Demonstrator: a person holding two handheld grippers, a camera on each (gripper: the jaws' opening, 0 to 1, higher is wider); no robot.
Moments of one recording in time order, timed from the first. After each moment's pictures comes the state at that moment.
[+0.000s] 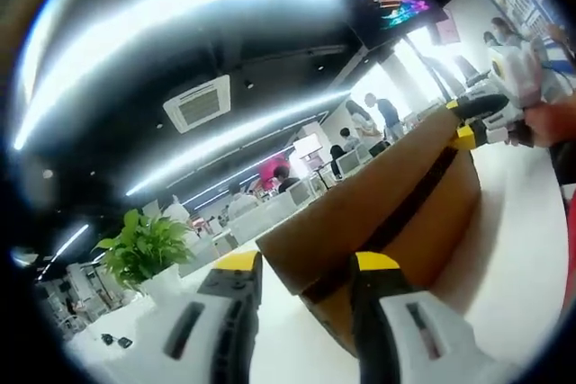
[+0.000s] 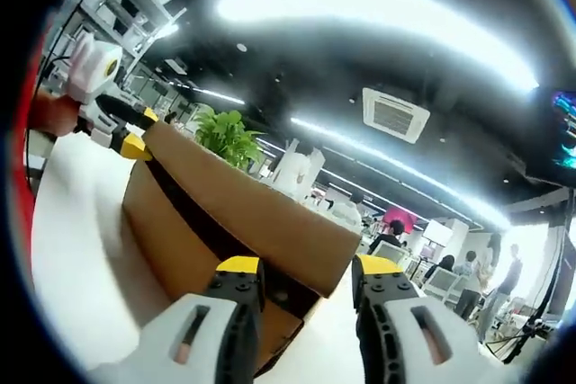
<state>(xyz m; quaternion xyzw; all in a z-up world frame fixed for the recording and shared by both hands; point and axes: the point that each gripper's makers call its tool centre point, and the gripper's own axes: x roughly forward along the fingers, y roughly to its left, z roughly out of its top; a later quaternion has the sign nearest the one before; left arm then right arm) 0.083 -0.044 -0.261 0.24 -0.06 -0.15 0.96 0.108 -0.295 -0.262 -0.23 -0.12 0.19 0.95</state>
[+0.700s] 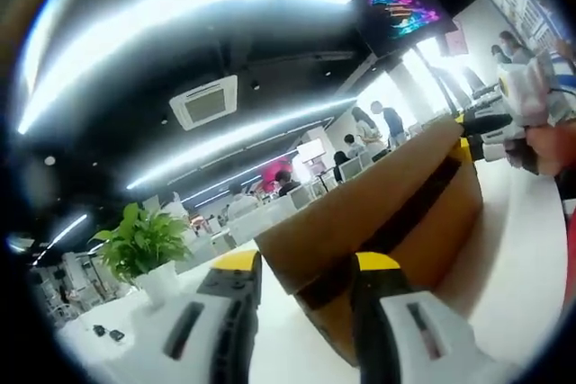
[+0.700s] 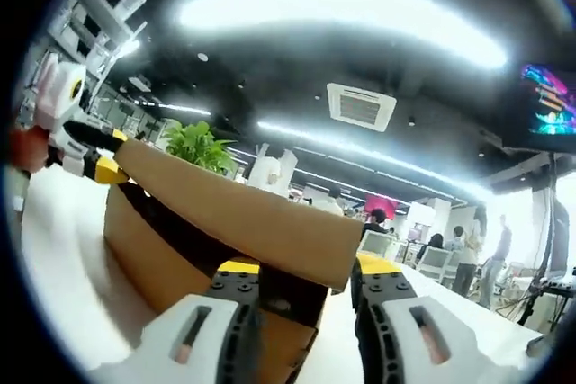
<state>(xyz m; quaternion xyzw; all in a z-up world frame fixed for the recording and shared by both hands) 0.084 -0.046 -0.259 0.23 -0.07 -0.14 0.96 0.114 -0.289 -0.259 -0.14 -0.11 0.15 0.97</state>
